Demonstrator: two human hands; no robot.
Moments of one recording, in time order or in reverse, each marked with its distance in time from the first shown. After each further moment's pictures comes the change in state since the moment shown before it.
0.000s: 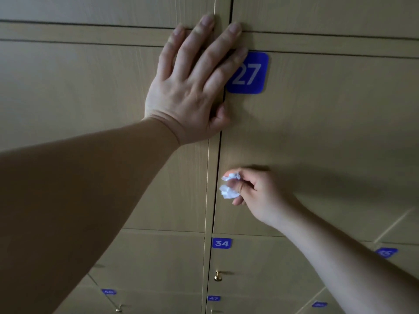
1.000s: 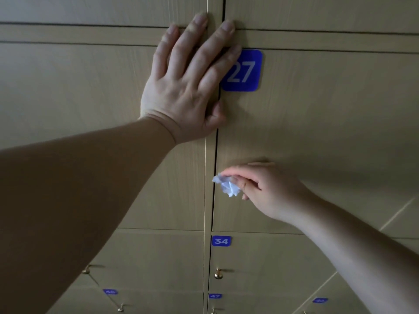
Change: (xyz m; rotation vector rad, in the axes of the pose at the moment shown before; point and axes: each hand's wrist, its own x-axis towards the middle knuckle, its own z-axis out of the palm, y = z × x) left_hand -0.001 0.000 0.000 0.006 0.003 0.006; right_hand -0.002 -0.008 -0.029 -0.393 -0.102 -0.255
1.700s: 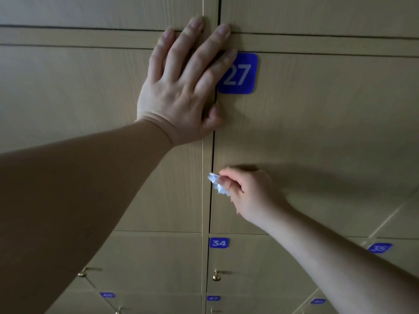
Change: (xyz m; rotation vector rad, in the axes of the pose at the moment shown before) left_hand 0.000 -0.001 0.001 -0.007 -0.006 0.001; right_hand 0.007 -0.004 0.036 0.059 0.213 0.070
